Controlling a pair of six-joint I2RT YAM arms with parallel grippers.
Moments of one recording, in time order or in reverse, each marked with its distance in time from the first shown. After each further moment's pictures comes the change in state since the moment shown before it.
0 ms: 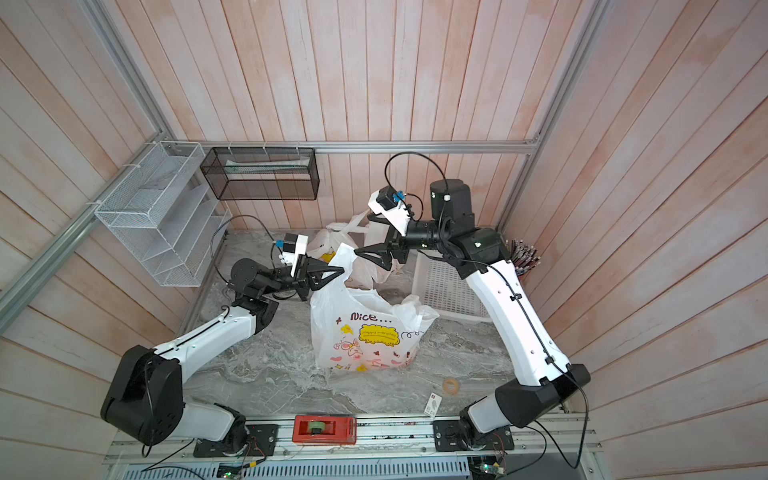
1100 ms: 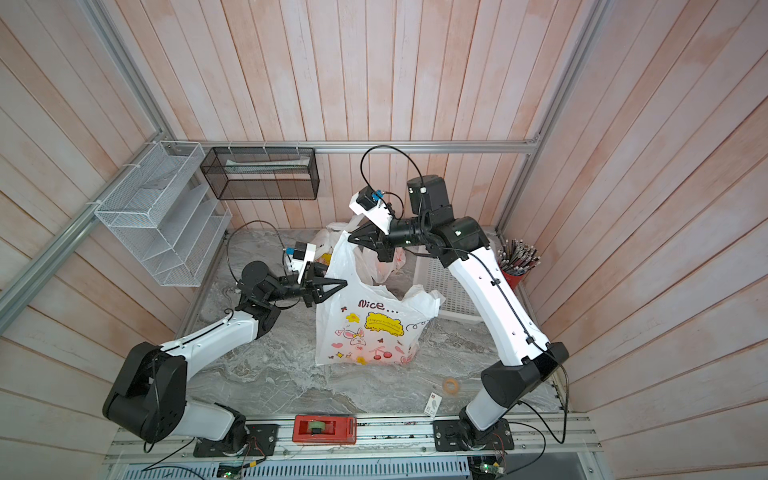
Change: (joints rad) left arm -0.010 0.000 -0.083 -0.148 -0.060 0.111; right arm 0.045 0.093 0.104 -0.064 -0.009 0.024
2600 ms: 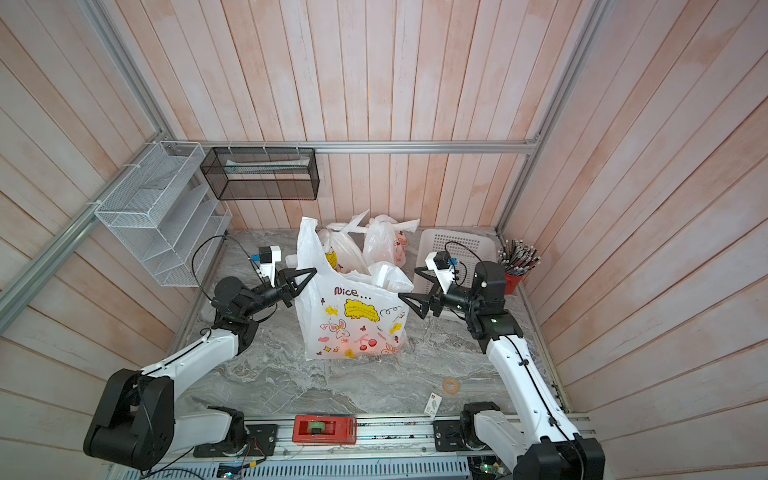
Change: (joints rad) left arm 0.193 -0.144 -0.201 0.050 -0.197 -0.062; right arm -0.415 -0.592 -1.199 0.787 -0.188 0.293
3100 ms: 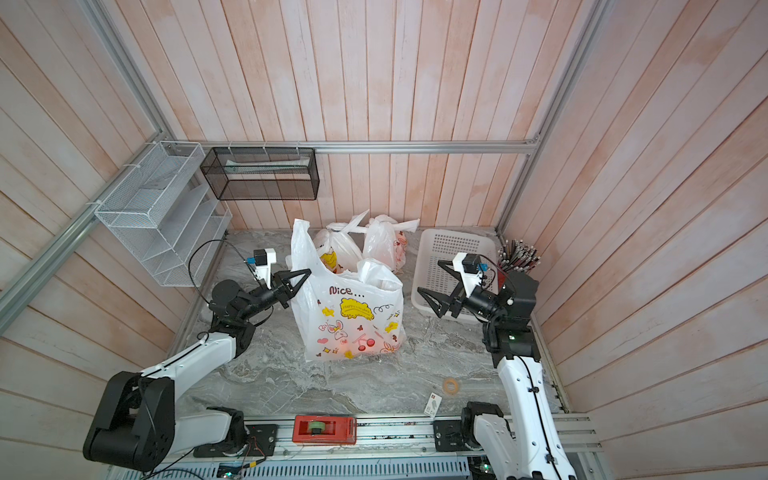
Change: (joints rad) left arm 0.048 -0.007 -0.047 -0.009 -0.035 -0.008; right arm -0.193 -0.151 -0.073 0.122 -0.074 0.083
